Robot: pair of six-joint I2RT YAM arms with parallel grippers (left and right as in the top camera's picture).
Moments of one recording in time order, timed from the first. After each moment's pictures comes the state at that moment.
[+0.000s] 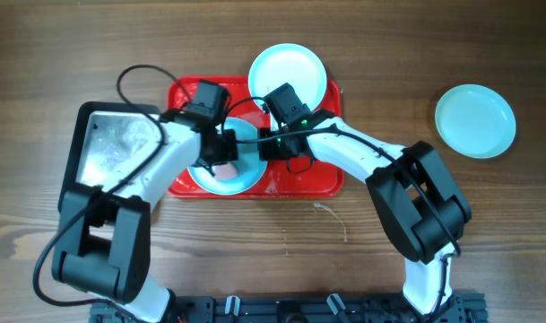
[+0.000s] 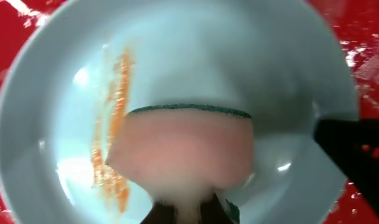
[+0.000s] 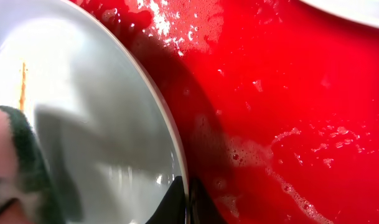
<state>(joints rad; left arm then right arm) -0.33 1.75 1.10 -0.69 0.02 -0.38 0.61 2.05 1.30 -0.41 -0.25 0.51</state>
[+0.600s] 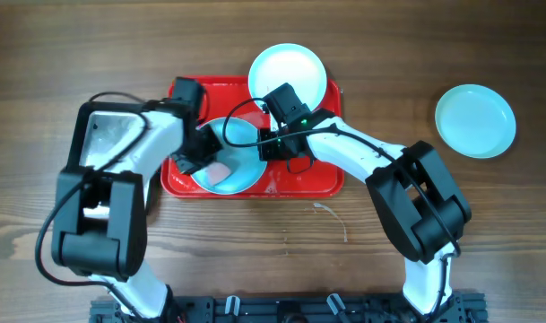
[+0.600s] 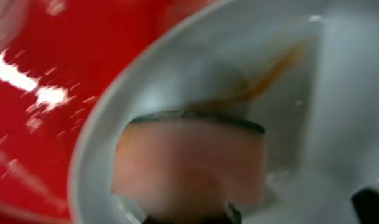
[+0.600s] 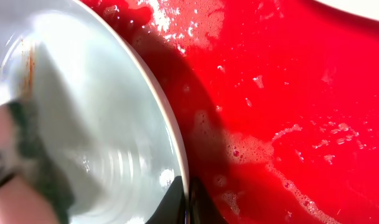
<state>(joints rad) -0.16 1.85 1.13 -0.81 0.16 -0.71 0.61 2.05 1.30 -0.42 -0.26 0.51</state>
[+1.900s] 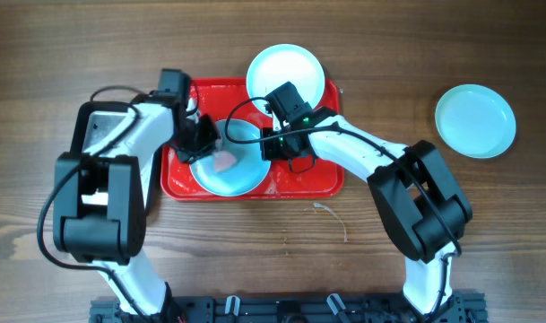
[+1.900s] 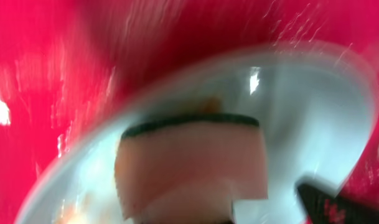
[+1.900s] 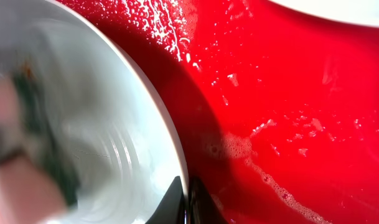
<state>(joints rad) -0.09 1.93 1.19 -0.78 0.40 -0.57 0.60 2.05 1.31 -0.45 -0.26 0.51</state>
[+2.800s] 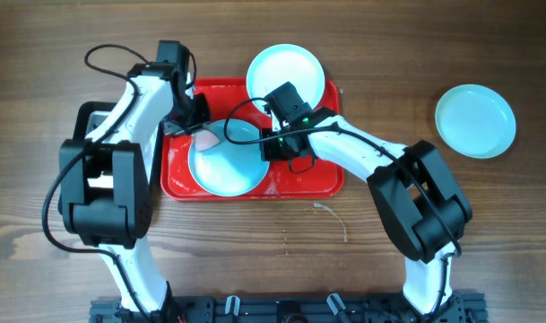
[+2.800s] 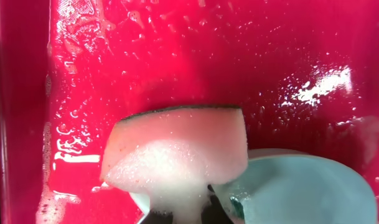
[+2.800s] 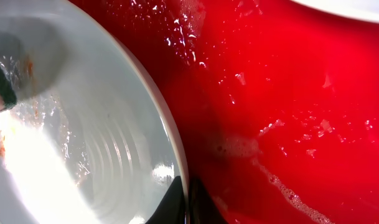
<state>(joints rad) -0.11 2.03 1.45 -0.87 0.10 -0.38 0.60 2.05 1.31 -0.45 -0.27 0.50</state>
